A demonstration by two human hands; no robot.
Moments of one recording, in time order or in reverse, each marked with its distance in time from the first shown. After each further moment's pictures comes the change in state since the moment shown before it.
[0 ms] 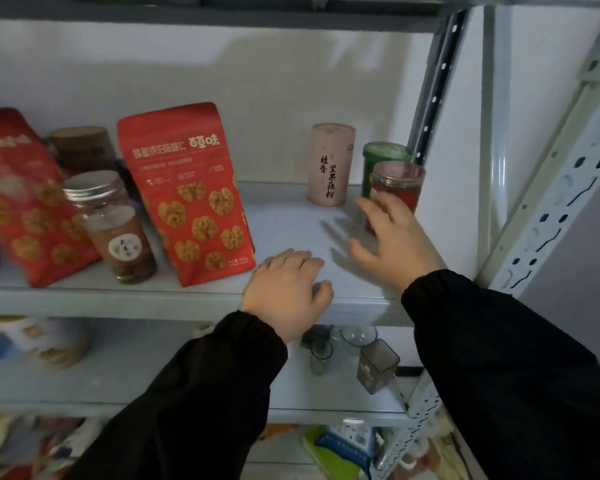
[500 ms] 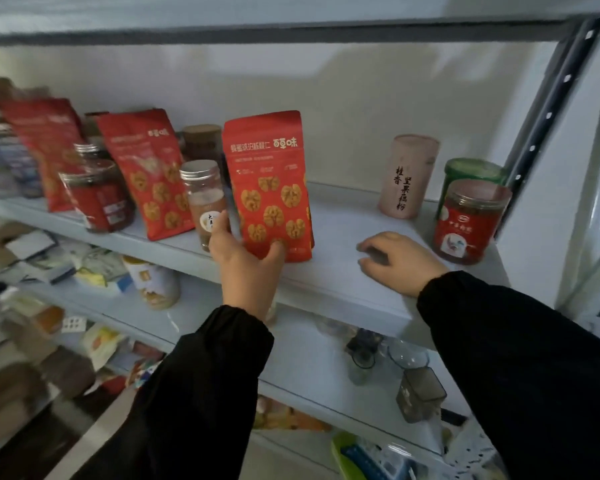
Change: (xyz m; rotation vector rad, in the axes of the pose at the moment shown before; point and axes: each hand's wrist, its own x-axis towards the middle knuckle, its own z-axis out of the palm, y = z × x) left_hand -0.045 -0.050 -0.034 -0.835 0.923 -0.587; right_hand 0.038 -0.025 0.028 0.124 -0.556 -0.204
